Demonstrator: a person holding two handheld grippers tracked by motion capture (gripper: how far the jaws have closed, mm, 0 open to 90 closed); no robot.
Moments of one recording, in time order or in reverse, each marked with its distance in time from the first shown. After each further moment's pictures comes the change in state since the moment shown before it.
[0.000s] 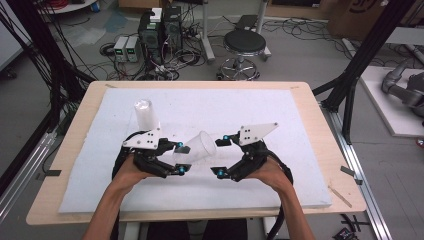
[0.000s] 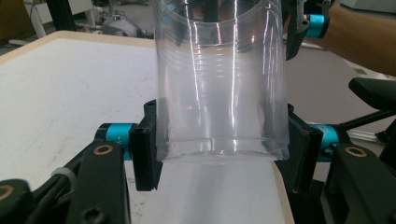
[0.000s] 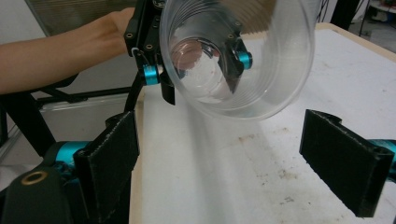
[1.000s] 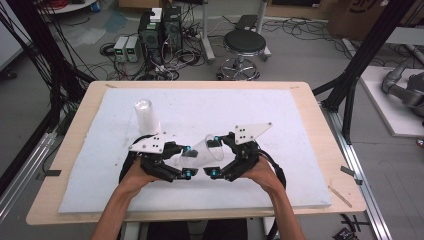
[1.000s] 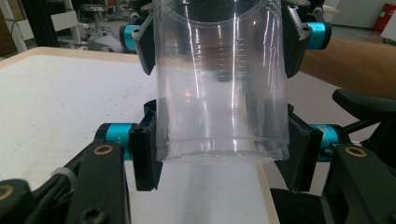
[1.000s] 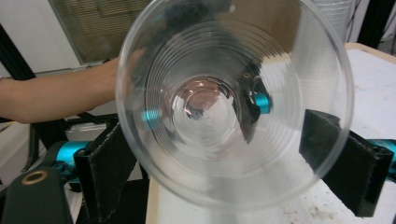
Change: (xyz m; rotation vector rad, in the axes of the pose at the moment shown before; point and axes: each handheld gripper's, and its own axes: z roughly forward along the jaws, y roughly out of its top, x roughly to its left) left arm -0.006 -0.002 0.017 -0.051 -0.061 0.008; right arm -0.003 -0.001 0.018 -0.099 0.101 0.031
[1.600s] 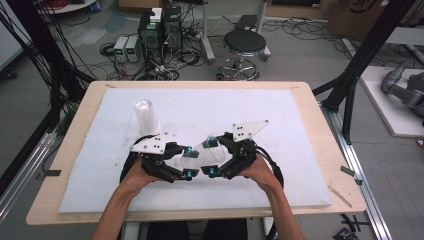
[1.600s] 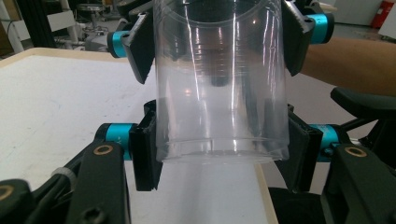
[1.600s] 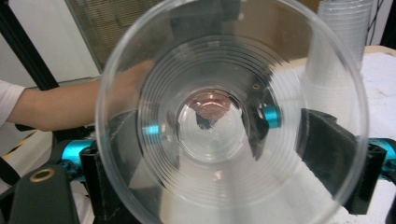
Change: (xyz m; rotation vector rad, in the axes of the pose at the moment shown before) left arm -0.001 0.001 0.003 0.003 -0.009 0.006; right arm -0.006 0.001 0.006 -0.030 0.072 0.030
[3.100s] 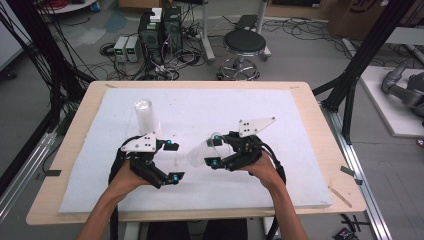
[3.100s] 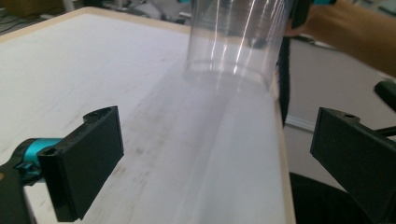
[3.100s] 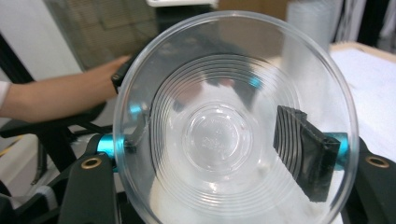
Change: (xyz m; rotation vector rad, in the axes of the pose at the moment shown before) left arm -0.007 -0.009 -0.032 0.106 0.211 -0.104; right arm -0.006 0.001 -0.015 0.006 -0.072 0.027
